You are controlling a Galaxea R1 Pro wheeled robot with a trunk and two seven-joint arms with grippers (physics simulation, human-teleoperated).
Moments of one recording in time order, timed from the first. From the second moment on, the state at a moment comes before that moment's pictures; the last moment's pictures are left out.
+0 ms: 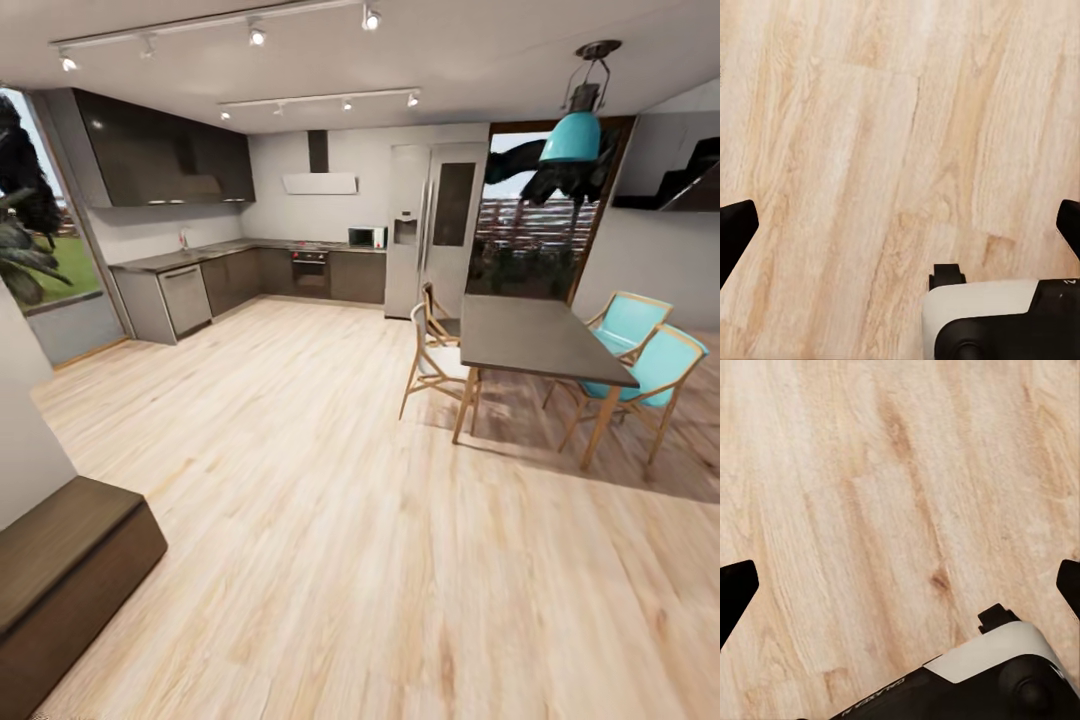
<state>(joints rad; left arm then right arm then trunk) -0.32 0.12 -0.47 -0.18 0.39 -0.12 0.04 -0.40 0.07 0.17 0.04 -0.72 -0.33 -0.03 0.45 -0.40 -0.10</state>
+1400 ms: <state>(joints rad) -0.32 0.12 -0.47 -0.17 0.40 -0.17 0.04 -0.40 0.08 0.17 0.04 -0.71 -0.33 -0.07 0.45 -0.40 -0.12</state>
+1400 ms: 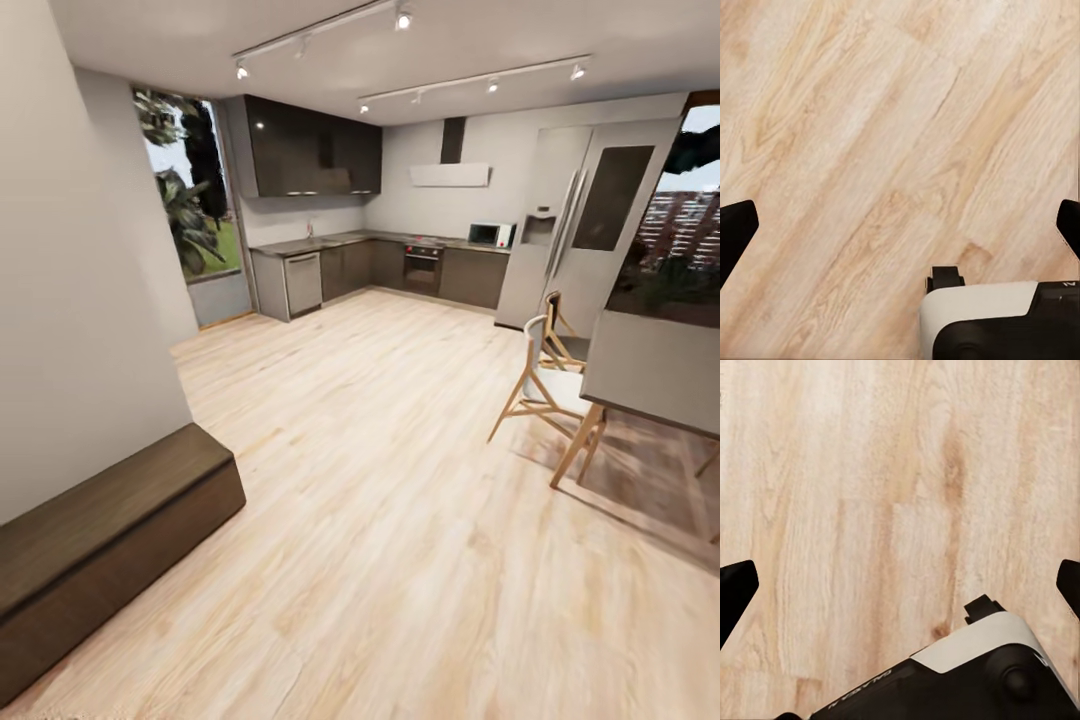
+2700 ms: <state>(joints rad) -0.32 0.12 -0.47 -0.17 0.40 -0.17 0.04 -0.40 0.08 0.17 0.04 -0.71 -0.33 -0.07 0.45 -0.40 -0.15</state>
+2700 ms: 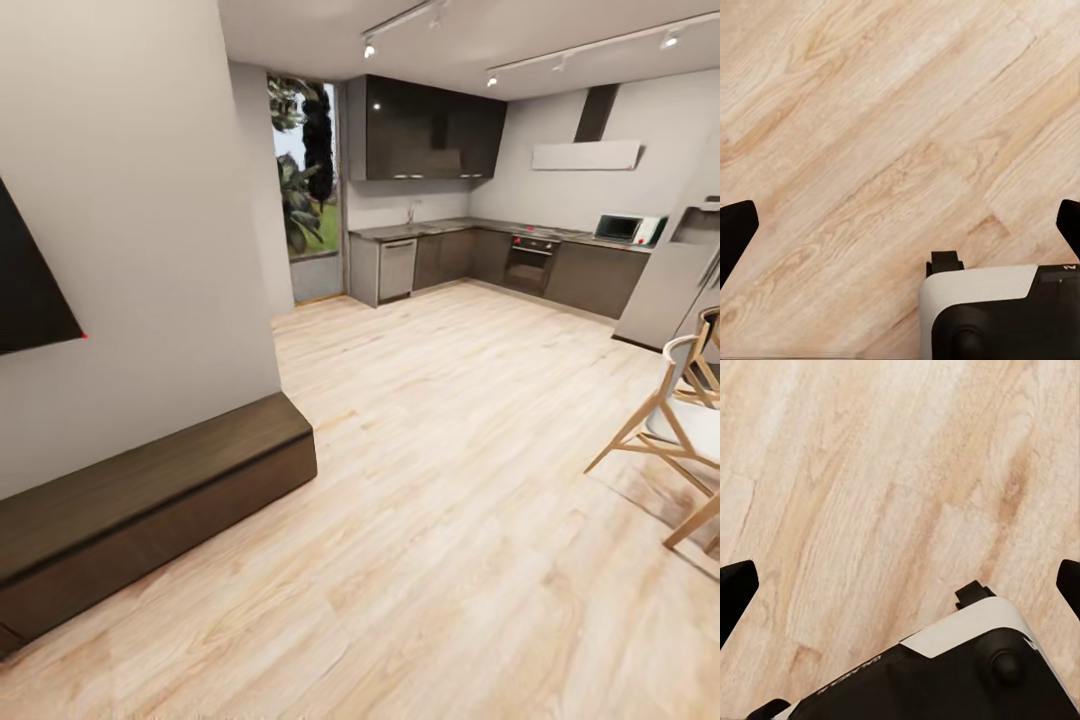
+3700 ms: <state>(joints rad) -0.32 0.11 -0.47 -0.17 0.40 -0.19 0.04 -0.40 0.07 0.17 0.04 -0.71 -0.33 -0.07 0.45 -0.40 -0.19</state>
